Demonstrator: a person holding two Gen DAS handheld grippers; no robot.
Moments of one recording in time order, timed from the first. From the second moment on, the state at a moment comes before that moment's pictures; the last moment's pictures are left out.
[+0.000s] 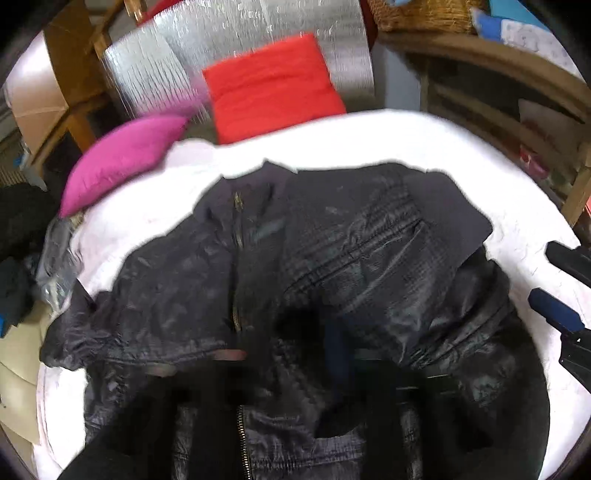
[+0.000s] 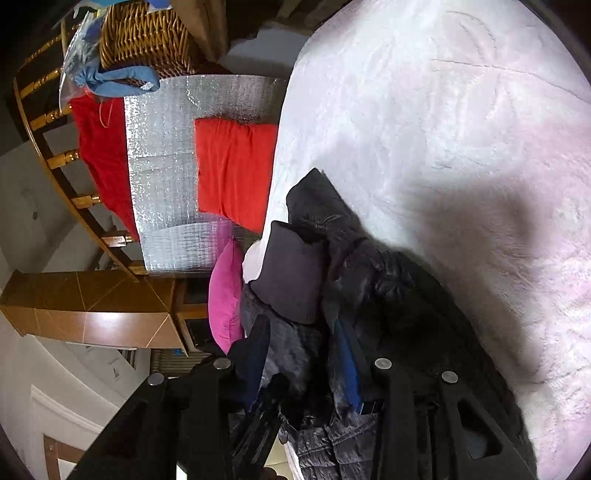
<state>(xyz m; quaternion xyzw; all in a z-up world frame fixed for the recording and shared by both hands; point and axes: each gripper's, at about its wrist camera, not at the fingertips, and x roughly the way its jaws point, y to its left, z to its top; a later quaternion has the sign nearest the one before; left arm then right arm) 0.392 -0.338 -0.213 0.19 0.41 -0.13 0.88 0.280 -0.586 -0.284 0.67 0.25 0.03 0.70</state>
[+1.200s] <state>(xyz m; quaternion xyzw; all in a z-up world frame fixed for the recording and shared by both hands) 0.436 -0.327 -0.215 0.18 0.40 -0.14 0.89 0.308 -0.582 -0.307 0.69 0.28 0.01 0.67</state>
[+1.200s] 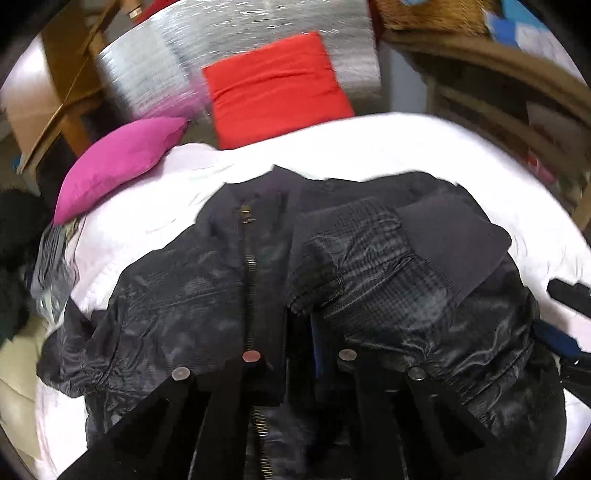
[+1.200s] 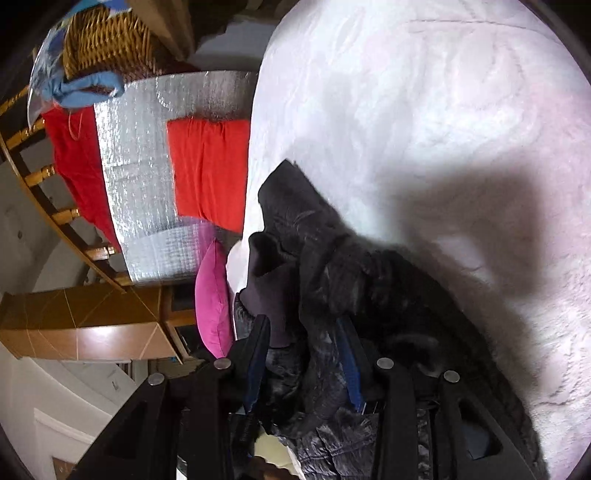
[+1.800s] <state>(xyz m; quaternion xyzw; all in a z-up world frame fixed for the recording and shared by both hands) 0.460 -0.085 -0.233 -0.17 0.53 -0.08 0.83 0.318 -0.561 -0.317 0.66 0.32 0.00 0.68</state>
